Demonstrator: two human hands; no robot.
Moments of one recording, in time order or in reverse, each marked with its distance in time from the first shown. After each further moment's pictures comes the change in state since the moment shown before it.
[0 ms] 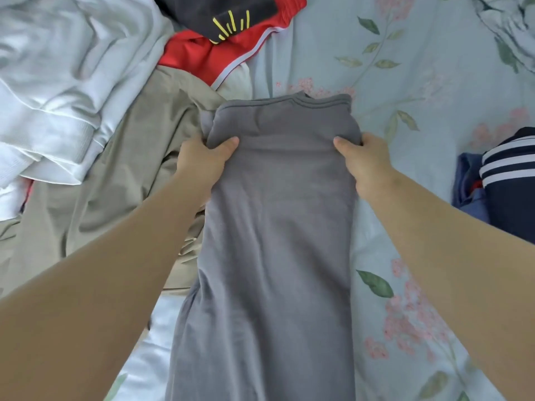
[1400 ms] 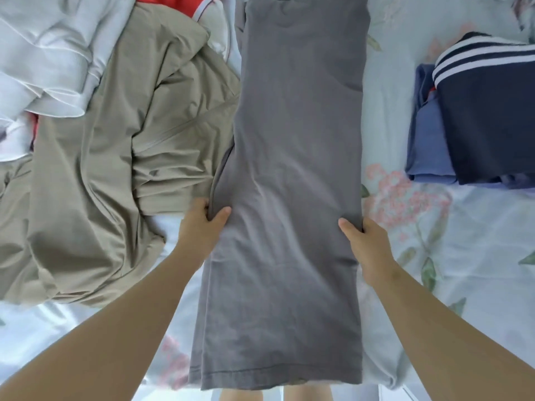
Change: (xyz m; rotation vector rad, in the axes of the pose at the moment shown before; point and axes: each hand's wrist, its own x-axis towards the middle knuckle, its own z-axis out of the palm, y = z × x) left_hand -0.150 -0.152 -0.044 0.273 -0.182 -0.037; right_hand -0.226 0.148 -0.070 -0.104 0.009 0.321
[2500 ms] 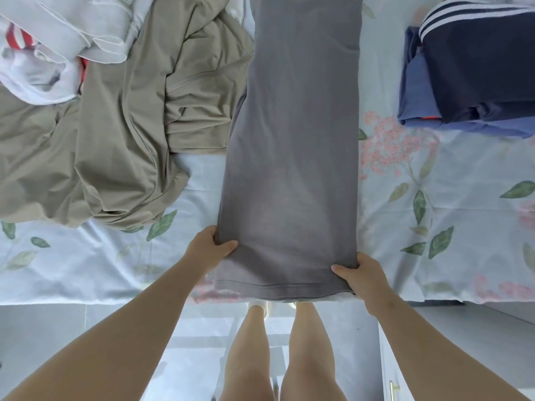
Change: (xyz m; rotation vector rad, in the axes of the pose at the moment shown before) left_hand -0.110 -0.099 -0.026 0.202 -0.286 -0.138; right_hand -0.109 0.138 0.002 -0.157 -0.071 0.131
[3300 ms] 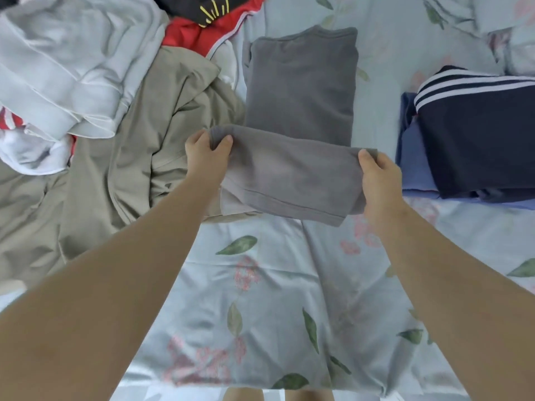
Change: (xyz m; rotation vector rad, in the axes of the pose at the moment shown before) left_hand 0.111 0.227 -0.077 -0.455 0.391 0.358; right_hand 0.103 -0.253 -0.071 0.448 0.251 -0.415
